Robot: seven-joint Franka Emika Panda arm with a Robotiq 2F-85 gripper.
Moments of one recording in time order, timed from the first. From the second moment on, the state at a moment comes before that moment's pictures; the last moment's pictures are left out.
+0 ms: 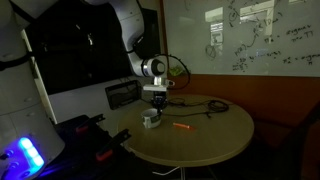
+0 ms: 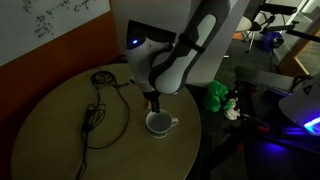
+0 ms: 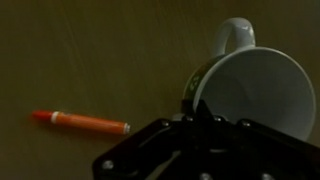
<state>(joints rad) 0.09 0.86 0.06 -1.86 -0.10 2.51 -0.20</state>
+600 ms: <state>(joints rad) -0.03 0.77 0.09 -1.99 -0.10 2.54 -0.35</state>
